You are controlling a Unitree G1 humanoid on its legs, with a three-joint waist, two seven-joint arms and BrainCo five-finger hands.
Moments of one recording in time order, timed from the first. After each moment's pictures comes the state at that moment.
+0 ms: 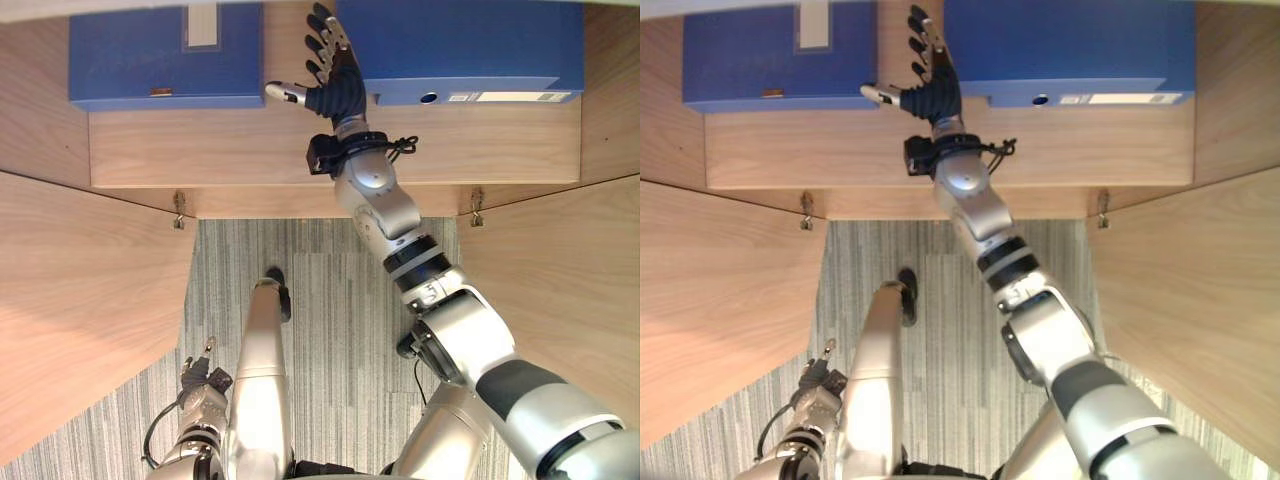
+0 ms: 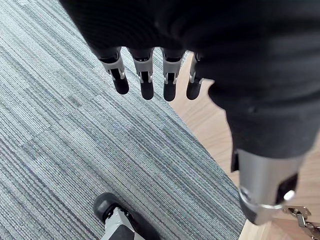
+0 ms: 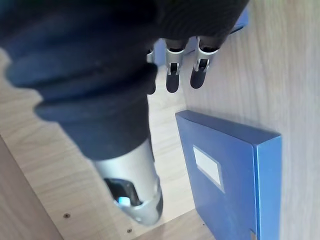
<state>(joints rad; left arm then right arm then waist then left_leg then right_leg) -0.26 0.06 0.44 1.05 -0.48 -0.14 0.27 -1.19 -0.04 0.31 0.62 0.37 -0.10 -0.29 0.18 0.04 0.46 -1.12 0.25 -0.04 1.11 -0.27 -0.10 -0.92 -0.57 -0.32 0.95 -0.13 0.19</state>
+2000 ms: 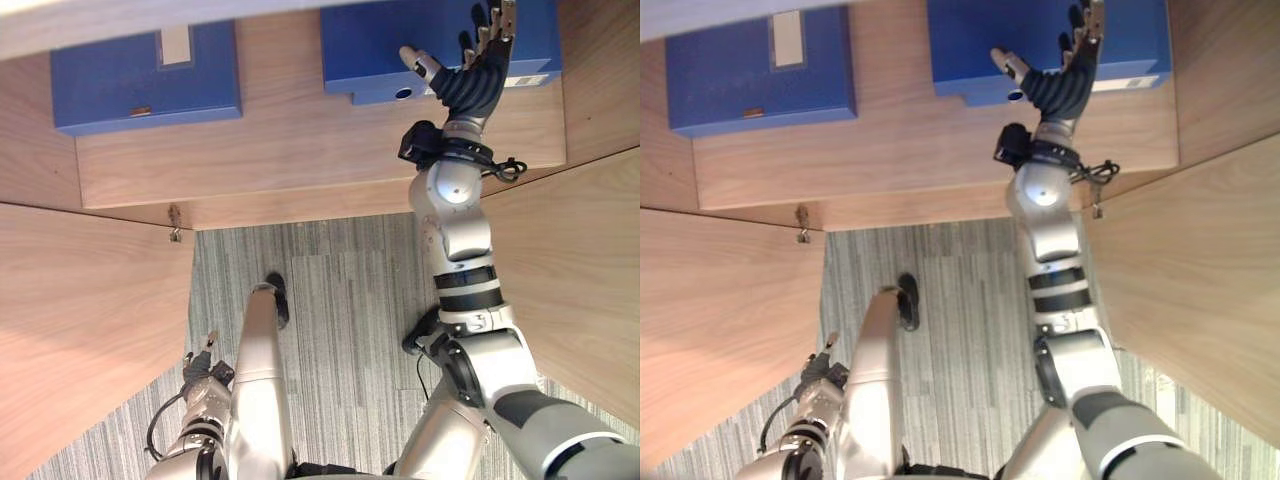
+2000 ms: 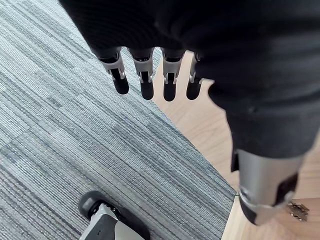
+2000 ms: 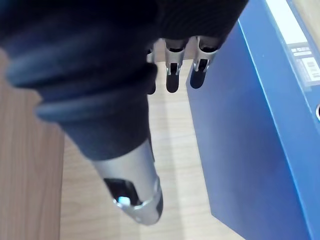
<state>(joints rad) -0.29 0.05 0.44 1.01 -0.47 -0.14 0.33 -0.90 -0.10 0.02 0.16 0.05 -0.07 -0.54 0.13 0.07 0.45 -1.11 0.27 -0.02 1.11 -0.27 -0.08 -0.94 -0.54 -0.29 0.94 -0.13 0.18</state>
